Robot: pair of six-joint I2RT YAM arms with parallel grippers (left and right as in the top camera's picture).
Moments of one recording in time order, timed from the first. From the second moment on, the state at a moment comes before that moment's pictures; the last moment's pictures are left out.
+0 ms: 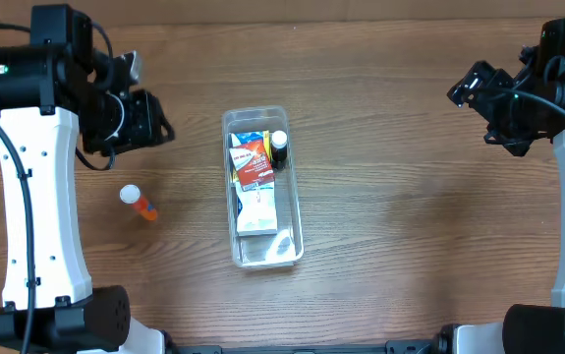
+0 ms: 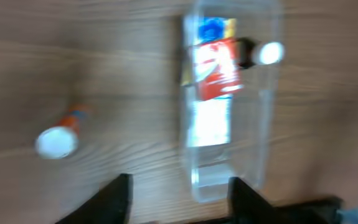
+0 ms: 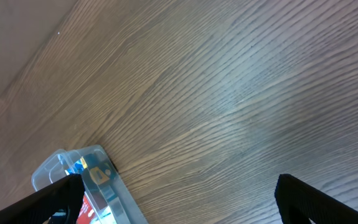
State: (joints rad) left arm 0.06 1.71 2.04 -1.68 0.28 -0.10; right arm -0.15 1.59 1.75 -1.26 -0.23 0.51
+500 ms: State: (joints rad) left arm 0.15 1.55 1.31 -1.24 -0.08 -0.24; right arm -0.15 1.59 1.75 -1.26 -0.23 0.51
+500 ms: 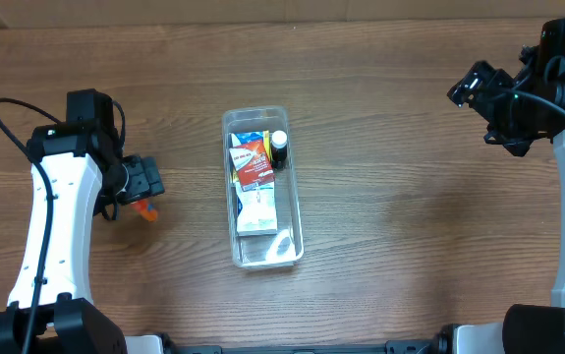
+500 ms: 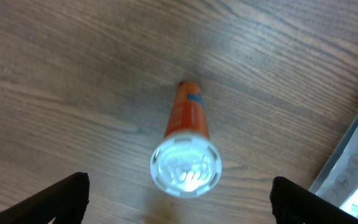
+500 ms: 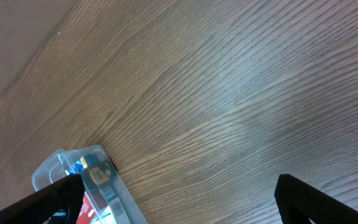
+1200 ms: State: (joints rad) left arm 0.15 1.55 1.26 -1.22 -0.06 -0.16; right arm -0.15 1.59 1.75 -1.26 -0.23 0.51
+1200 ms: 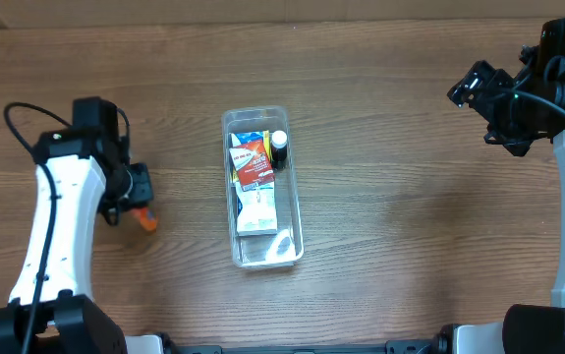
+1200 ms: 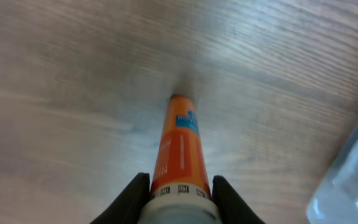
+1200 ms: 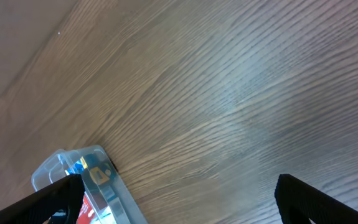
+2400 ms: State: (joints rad) left arm -0.54 1.88 1.81 -1.24 -0.04 -0.37; right arm -0.15 1.59 1.75 -1.26 -0.23 0.51
